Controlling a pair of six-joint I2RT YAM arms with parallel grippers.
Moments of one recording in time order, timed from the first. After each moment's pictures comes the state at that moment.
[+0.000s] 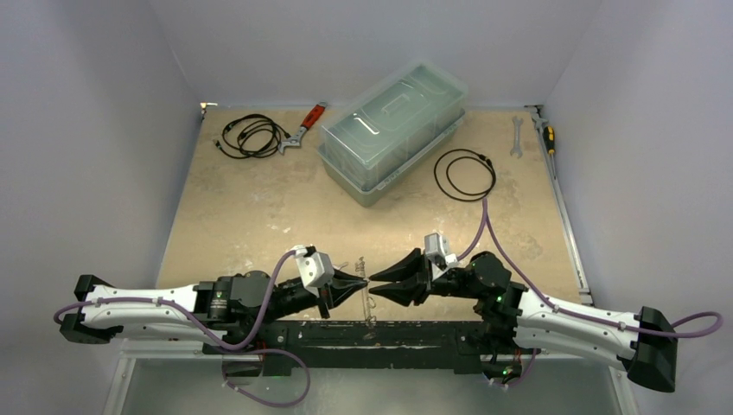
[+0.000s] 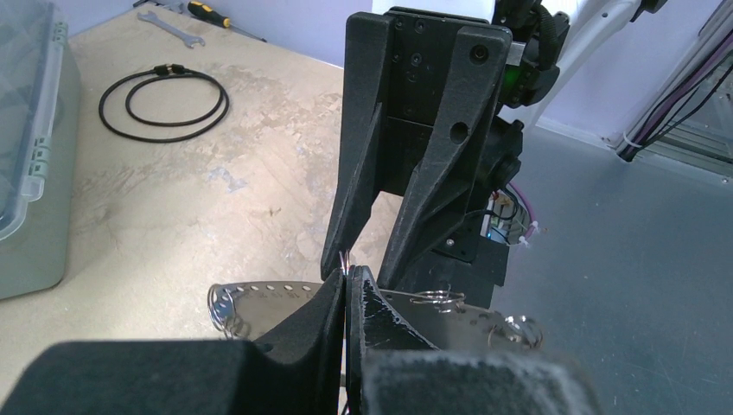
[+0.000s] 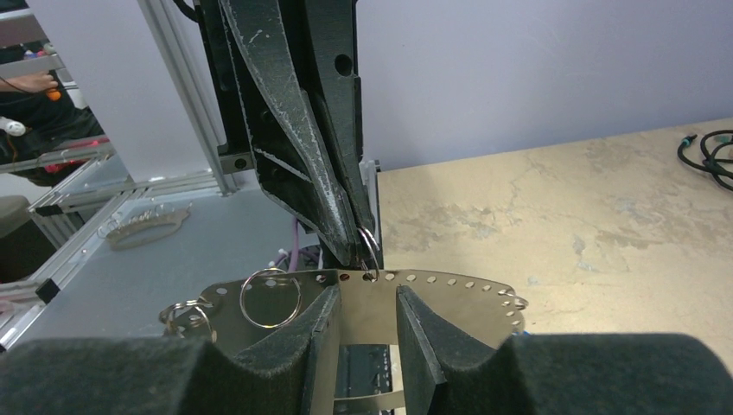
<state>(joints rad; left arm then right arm) -1.54 0.60 0.59 -0.01 -0.36 -0.14 1.12 0.69 0.31 0.59 -0.37 0.24</state>
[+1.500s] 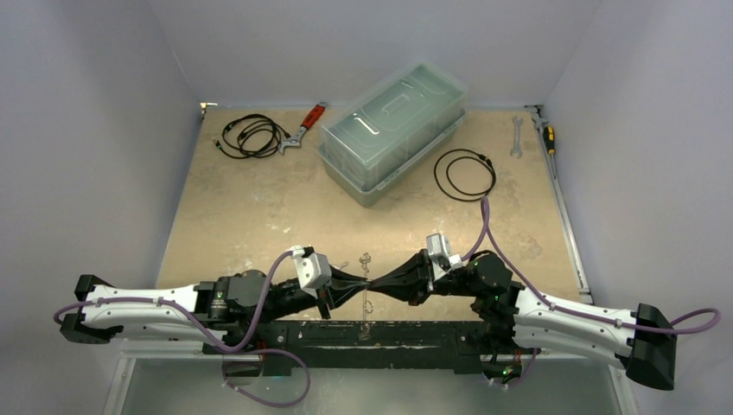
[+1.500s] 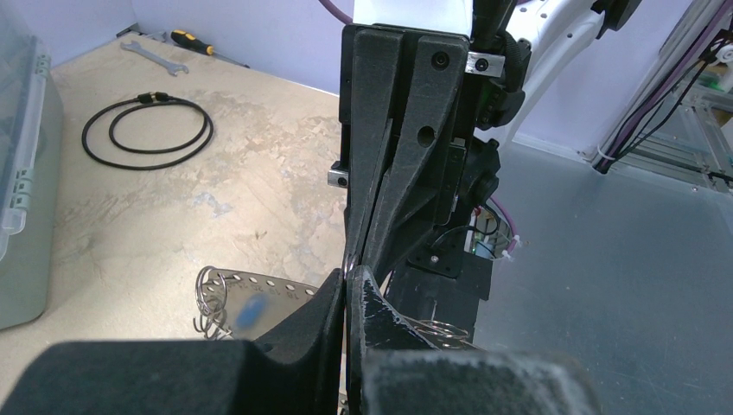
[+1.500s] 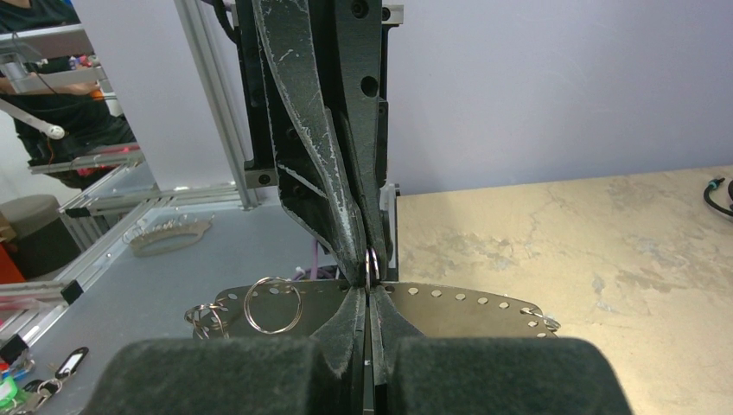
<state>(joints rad) -1.54 0.61 0.59 0.05 -0.32 -0.13 1.12 0.73 0.32 0.70 -0.43 0.25</state>
